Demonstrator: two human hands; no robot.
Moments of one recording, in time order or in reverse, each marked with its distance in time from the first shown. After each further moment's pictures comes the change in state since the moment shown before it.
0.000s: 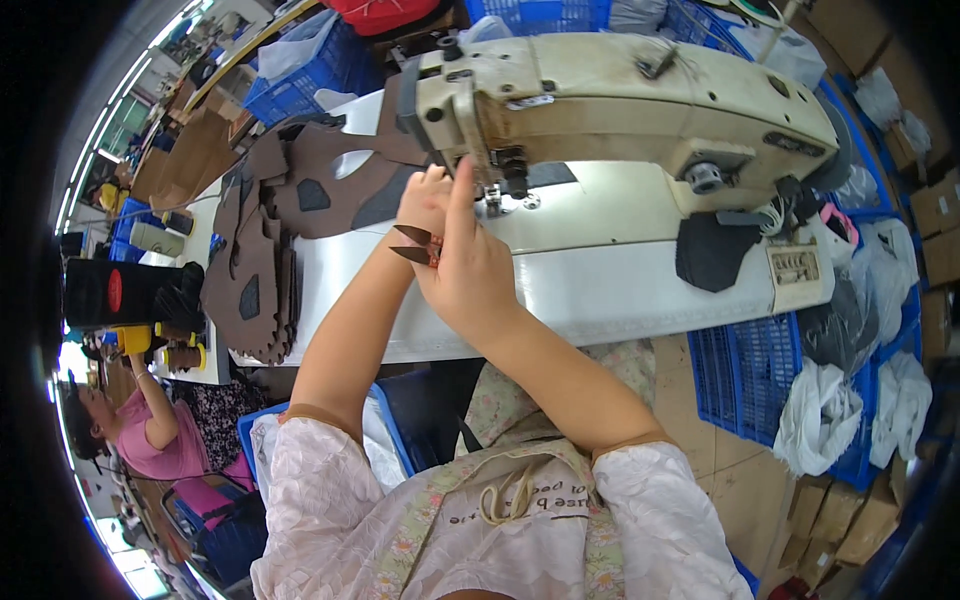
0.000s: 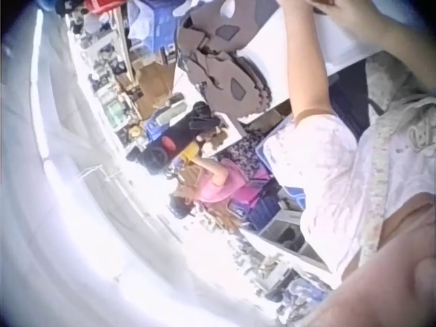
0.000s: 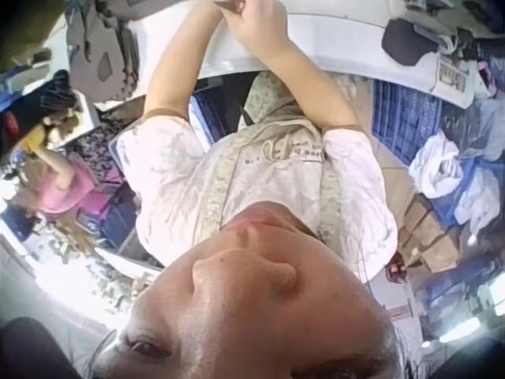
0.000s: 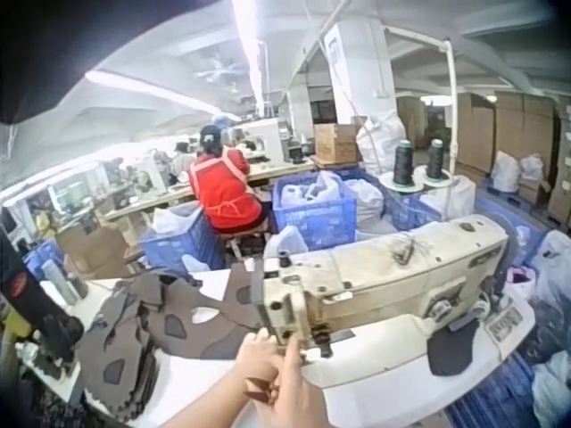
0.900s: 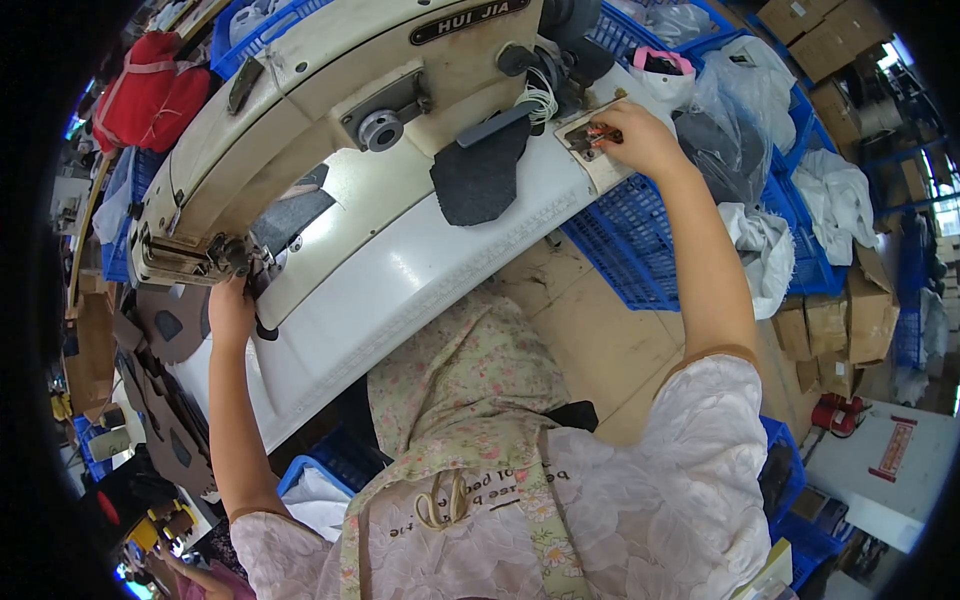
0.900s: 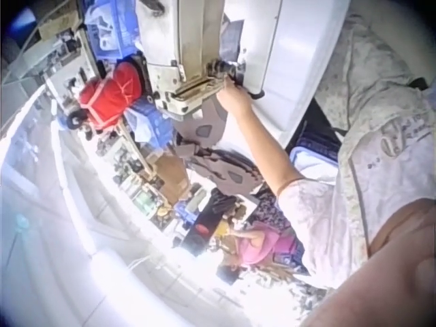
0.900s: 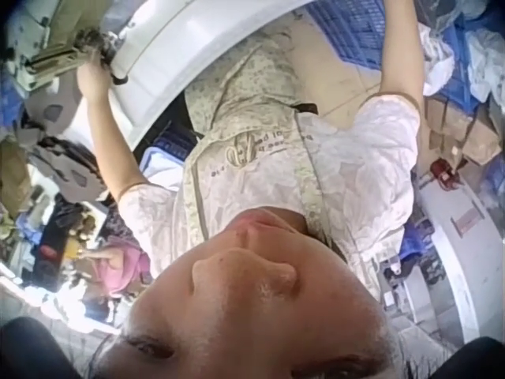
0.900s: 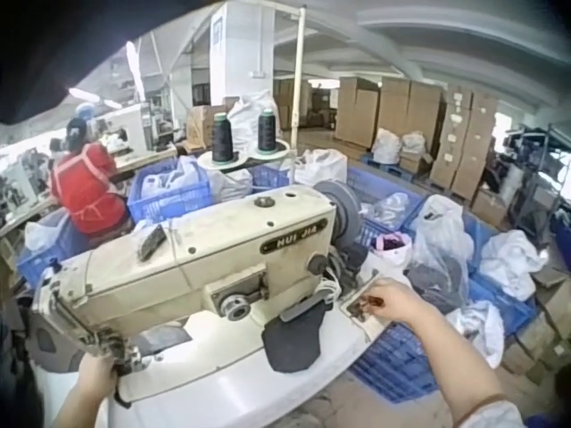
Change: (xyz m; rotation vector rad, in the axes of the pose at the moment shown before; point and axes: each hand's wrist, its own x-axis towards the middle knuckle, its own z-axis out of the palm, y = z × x) left_hand -0.005 -0.006 -0.001 -0.286 -0.131 -0.144; right_hand -0.044 0.181 -0.450 -0.864 -0.321 0.328
